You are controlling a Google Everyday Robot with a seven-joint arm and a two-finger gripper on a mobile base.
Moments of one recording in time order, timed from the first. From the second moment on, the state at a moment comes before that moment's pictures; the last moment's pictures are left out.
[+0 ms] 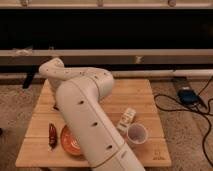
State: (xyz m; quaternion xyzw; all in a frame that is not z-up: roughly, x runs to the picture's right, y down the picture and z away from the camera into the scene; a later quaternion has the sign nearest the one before) arm -0.282 0.070 0.945 -0.26 0.25 0.69 0.63
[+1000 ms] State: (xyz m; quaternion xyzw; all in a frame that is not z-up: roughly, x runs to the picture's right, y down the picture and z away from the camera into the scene) arm -0.241 0.026 0.931 -0.26 0.28 0.67 0.63
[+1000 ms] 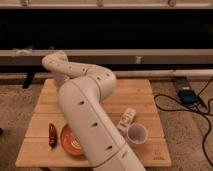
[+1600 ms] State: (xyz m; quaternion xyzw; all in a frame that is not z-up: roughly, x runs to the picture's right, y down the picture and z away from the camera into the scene) arm -0.131 -0.008 0.948 -0.25 0.29 0.70 0.61
